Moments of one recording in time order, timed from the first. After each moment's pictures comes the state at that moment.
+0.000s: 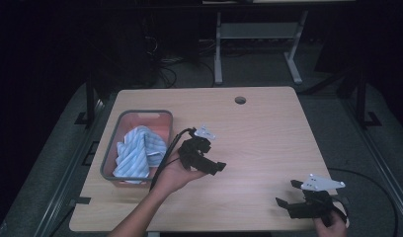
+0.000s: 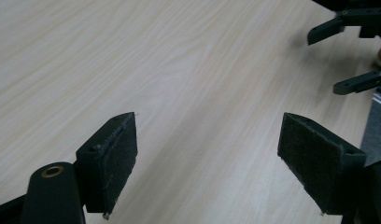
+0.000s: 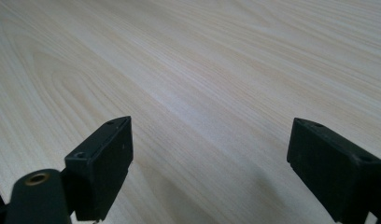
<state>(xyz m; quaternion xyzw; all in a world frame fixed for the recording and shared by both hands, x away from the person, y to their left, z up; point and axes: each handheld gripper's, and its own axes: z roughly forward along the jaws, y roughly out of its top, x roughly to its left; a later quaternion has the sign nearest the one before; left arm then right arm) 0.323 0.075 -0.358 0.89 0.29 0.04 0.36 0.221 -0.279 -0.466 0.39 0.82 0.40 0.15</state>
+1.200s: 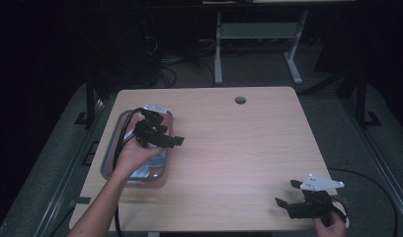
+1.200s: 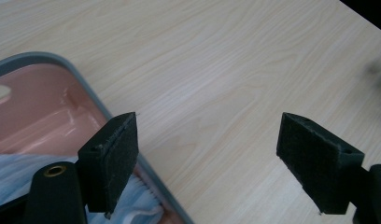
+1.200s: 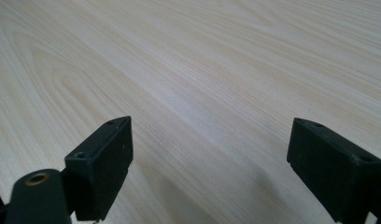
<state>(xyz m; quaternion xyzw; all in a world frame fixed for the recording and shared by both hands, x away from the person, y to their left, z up) 0.364 0.186 -0.327 0.84 0.40 0.08 0.36 0.221 -0.277 -0.466 0.39 0.82 0.40 0.14</state>
